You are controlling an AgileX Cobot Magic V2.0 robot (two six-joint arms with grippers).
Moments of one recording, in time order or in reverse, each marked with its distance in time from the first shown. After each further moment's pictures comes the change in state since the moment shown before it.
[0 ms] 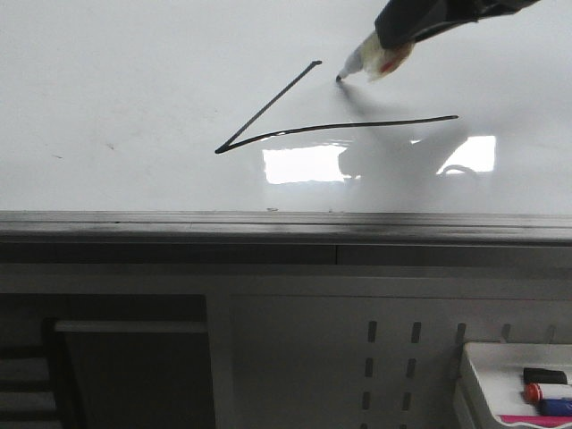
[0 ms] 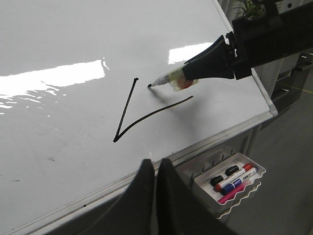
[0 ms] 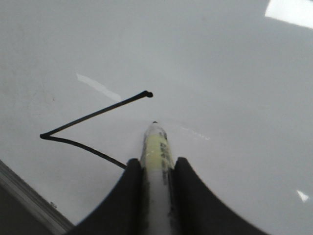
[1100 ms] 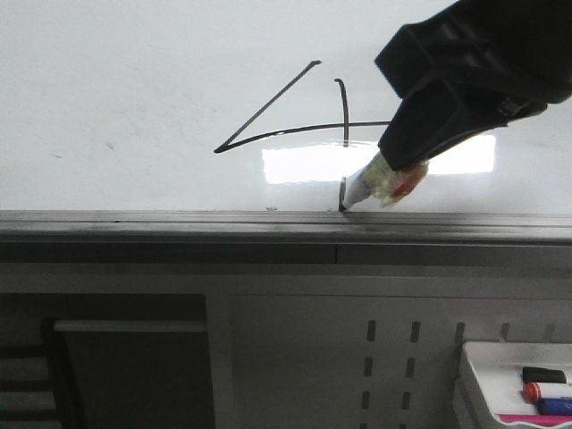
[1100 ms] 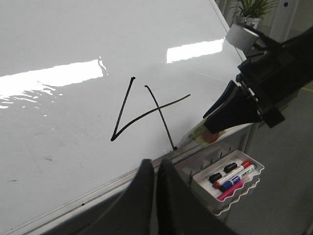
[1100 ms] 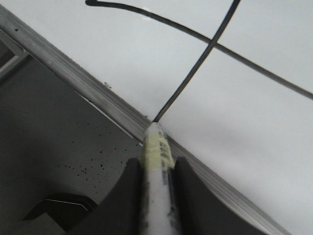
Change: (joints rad) left arm 0.000 0.000 -0.003 0.036 0.013 0.000; right arm 0.106 -0.027 0.042 0.061 0.290 0.000
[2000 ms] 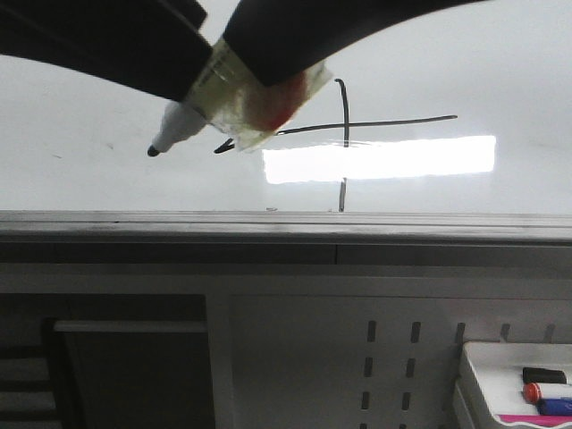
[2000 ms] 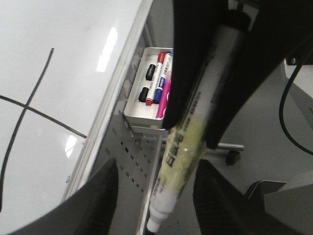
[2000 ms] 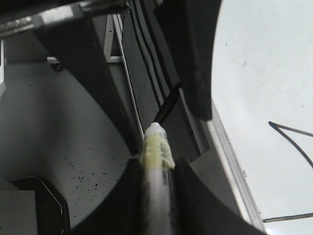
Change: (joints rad) left arm -0.429 0.710 -0.546 0.598 0.123 -0.064; right arm 0.392 -0.160 -0.029 -0.021 0.013 -0.325
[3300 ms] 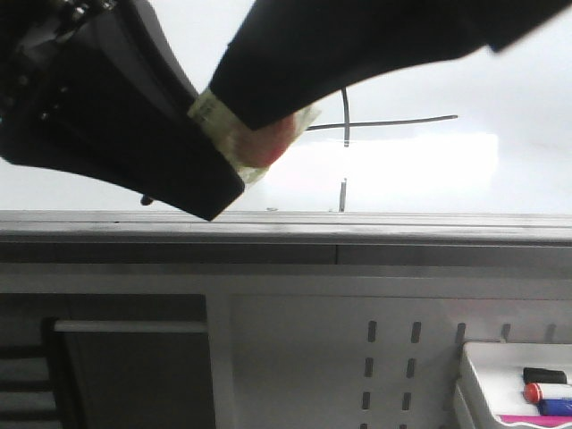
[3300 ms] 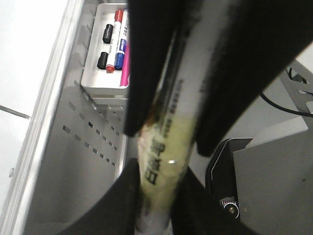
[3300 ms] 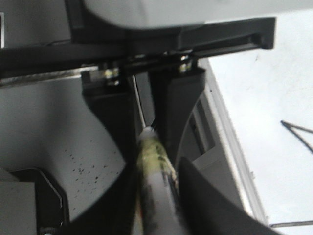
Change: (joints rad) left arm -0.011 0.143 -0.021 0.051 0.069 0.037; right arm 0.023 0.040 0.000 -0.012 -0.021 -0.007
